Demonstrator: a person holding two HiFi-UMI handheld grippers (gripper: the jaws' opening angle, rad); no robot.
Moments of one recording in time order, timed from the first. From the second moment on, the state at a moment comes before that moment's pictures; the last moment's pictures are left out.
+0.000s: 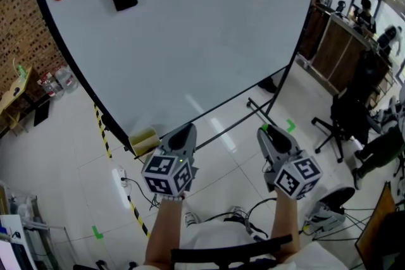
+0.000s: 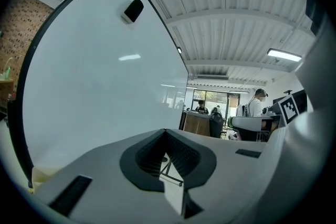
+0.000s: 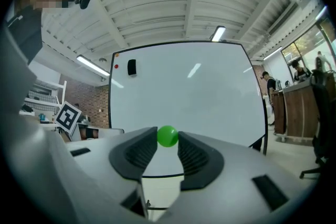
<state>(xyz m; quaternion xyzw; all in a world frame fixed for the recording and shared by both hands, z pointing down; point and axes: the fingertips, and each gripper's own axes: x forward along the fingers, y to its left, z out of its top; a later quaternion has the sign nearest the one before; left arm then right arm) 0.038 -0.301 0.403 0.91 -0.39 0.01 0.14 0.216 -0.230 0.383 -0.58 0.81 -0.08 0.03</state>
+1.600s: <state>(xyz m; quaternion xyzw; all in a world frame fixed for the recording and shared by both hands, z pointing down) 0.005 -0.340 0.392 0.88 -0.45 0.01 0.13 0.173 -0.358 0.232 -0.52 0.85 0.11 -0.02</state>
